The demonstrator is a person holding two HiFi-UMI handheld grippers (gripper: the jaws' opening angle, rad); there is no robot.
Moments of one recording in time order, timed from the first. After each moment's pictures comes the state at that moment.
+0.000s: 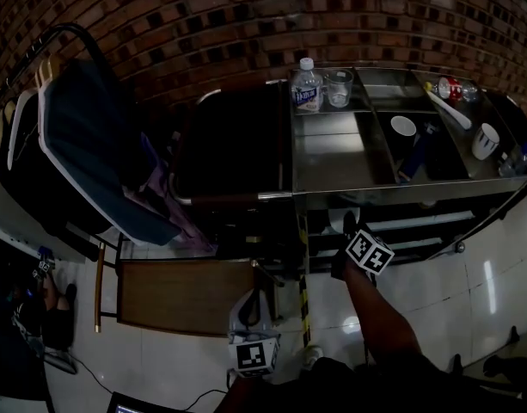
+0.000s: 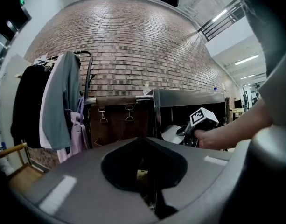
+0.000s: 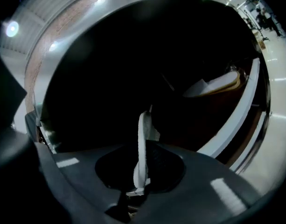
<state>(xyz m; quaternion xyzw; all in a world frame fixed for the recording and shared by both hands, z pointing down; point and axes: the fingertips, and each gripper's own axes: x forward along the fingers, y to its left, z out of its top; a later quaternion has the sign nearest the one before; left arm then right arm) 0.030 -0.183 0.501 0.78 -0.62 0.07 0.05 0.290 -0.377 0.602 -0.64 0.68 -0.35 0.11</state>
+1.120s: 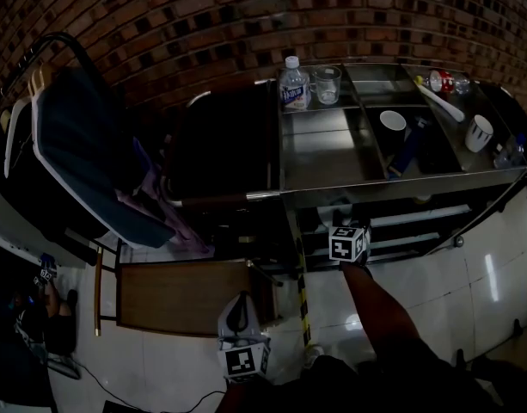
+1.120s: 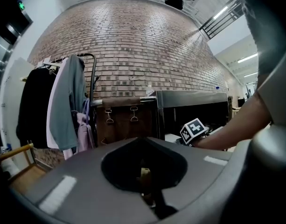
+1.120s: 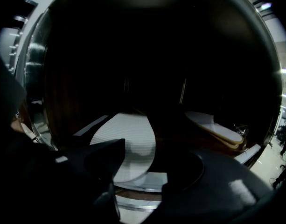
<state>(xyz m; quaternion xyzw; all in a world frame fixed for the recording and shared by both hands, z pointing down) 0.018 -0.173 0.491 0.77 -0.64 0.07 0.04 0.300 -0.406 0.647 -0.69 0.68 -0.13 -0.23</state>
